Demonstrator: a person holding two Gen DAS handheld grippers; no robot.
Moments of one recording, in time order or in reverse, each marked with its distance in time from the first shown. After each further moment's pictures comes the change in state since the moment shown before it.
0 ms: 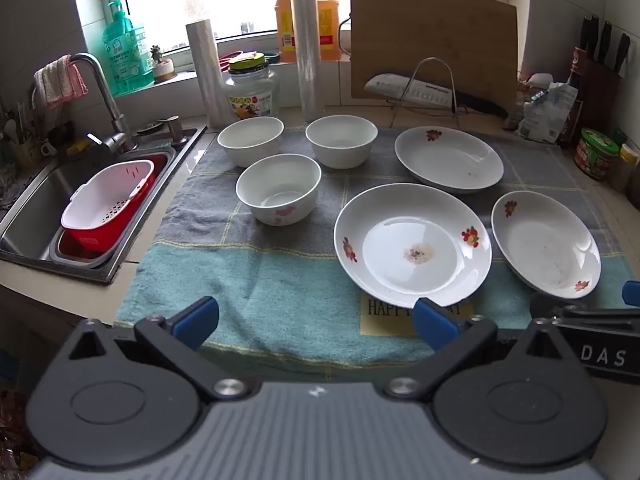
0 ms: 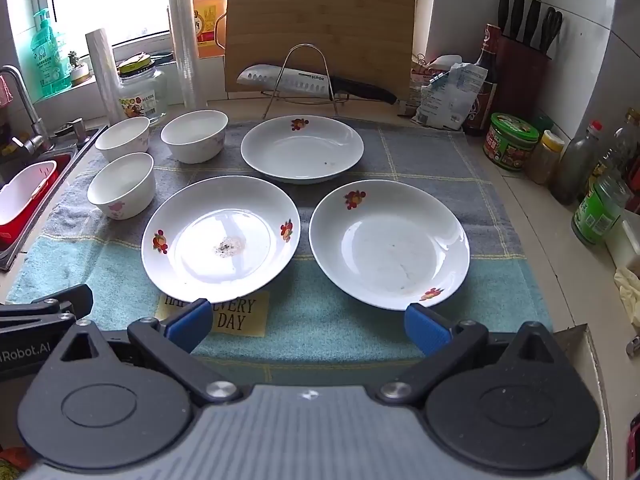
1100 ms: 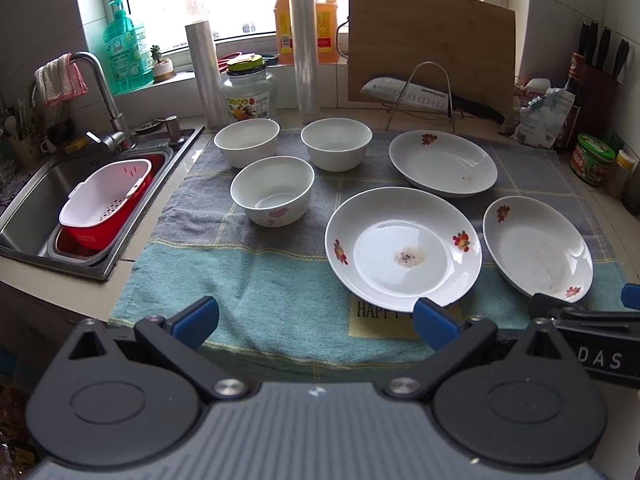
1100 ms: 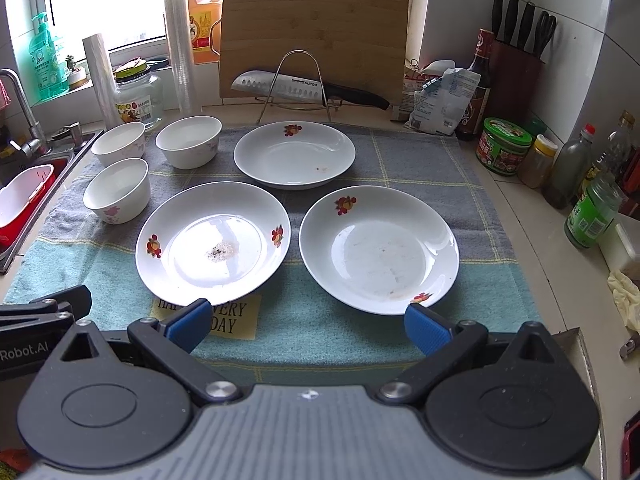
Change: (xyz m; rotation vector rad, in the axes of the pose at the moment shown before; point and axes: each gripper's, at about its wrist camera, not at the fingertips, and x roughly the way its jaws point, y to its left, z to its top) left arm -0.002 -0.004 0.000 -0.015 0.001 -0.012; right arm -0.005 -0.006 0.002 -0.001 -0.003 -0.010
